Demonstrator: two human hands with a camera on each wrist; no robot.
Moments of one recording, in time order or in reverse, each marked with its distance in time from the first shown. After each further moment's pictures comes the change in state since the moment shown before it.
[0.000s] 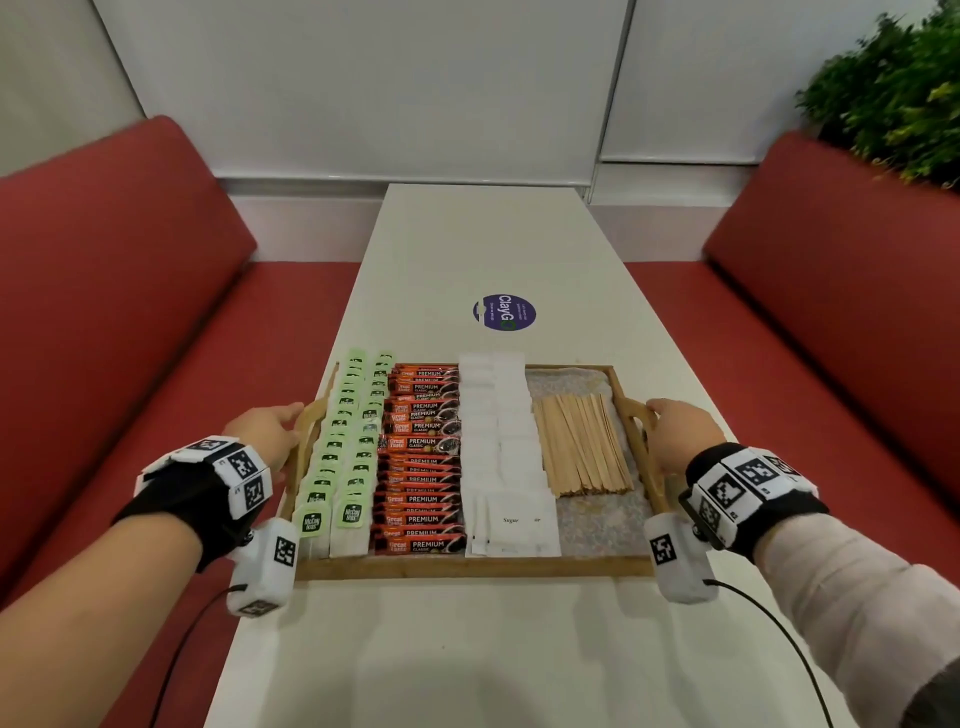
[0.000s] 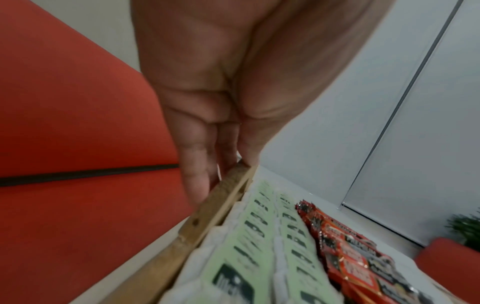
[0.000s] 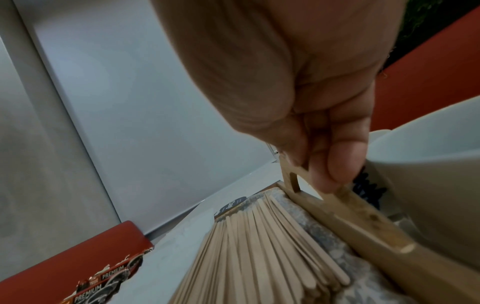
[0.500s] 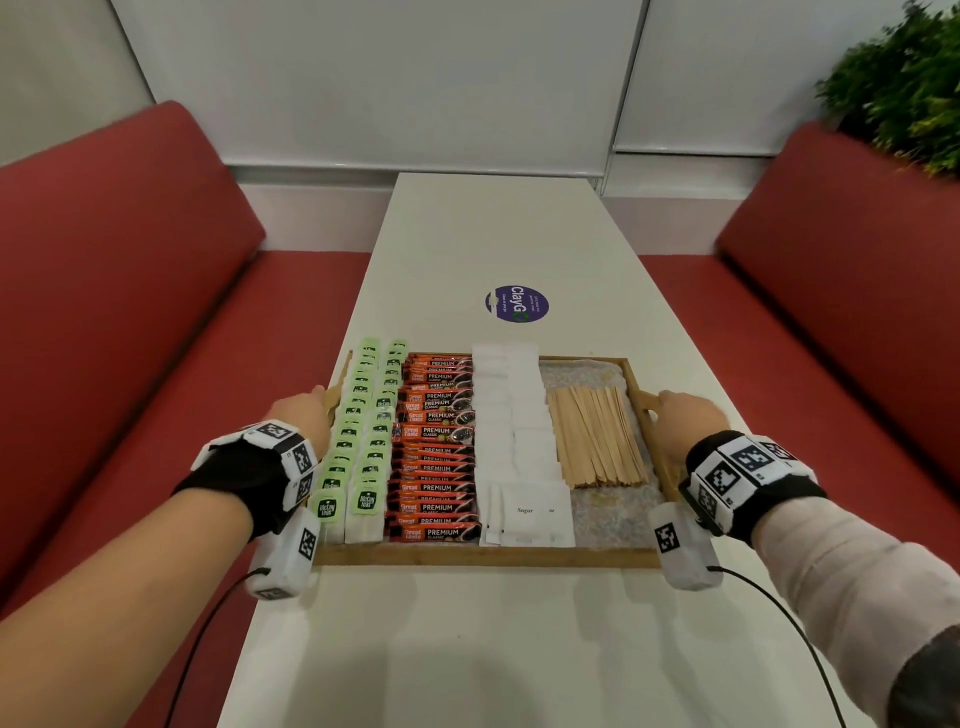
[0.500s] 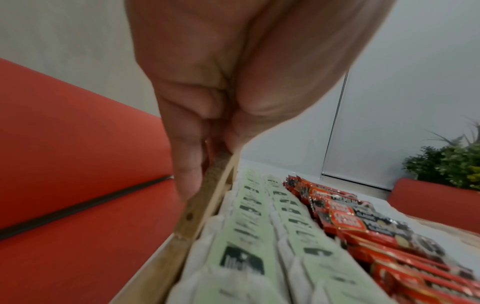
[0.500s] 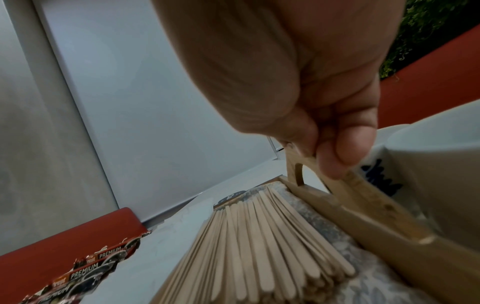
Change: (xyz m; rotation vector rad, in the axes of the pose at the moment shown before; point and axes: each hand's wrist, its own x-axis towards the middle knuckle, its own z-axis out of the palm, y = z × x) left_hand -0.004 0.029 0.008 0.806 -0.028 0.154; right_hand 0.008 -0.014 0.006 -0.185 -0.007 0.014
